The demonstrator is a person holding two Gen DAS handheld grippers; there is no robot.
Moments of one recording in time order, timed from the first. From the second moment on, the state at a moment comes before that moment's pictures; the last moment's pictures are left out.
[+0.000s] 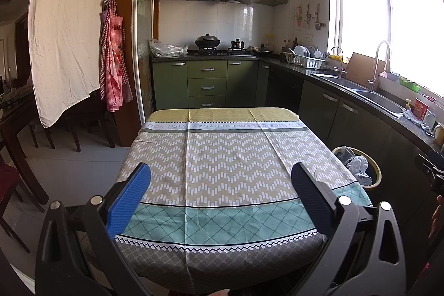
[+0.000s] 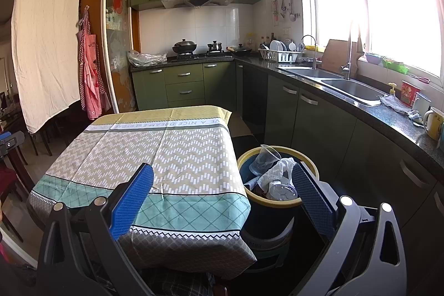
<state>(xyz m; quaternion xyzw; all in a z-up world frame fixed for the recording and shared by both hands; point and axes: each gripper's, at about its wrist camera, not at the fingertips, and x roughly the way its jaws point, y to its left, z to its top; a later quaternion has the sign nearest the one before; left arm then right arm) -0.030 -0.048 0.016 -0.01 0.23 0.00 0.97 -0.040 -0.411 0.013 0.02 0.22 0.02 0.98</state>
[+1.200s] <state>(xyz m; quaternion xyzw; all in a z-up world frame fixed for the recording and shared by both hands) -0.029 -0.048 0.013 -0.01 0.23 -0.01 0.97 -0.036 -0.413 0.008 0.02 0.22 0.02 0.98</state>
